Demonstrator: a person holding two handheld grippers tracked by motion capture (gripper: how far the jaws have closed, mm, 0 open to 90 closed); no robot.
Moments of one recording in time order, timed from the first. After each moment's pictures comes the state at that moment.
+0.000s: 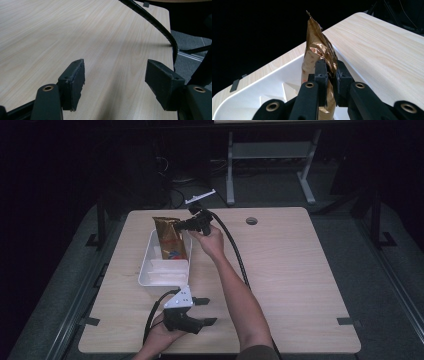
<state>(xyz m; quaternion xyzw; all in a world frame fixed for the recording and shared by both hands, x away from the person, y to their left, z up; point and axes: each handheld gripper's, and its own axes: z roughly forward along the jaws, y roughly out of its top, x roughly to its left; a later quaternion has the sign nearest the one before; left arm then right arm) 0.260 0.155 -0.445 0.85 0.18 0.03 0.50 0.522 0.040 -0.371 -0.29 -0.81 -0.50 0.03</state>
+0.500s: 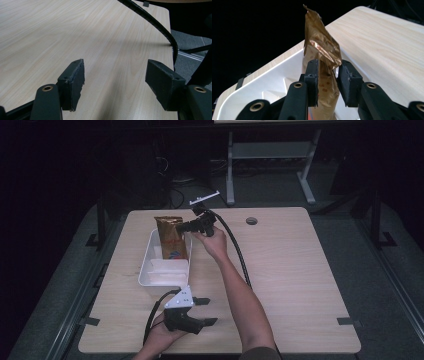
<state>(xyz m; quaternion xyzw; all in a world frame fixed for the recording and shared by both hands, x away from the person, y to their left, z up) 0.260 0.153 -0.445 0.85 0.17 0.04 0.50 0.523 0.031 -0.378 -0.30 -0.81 -0.50 0.06</state>
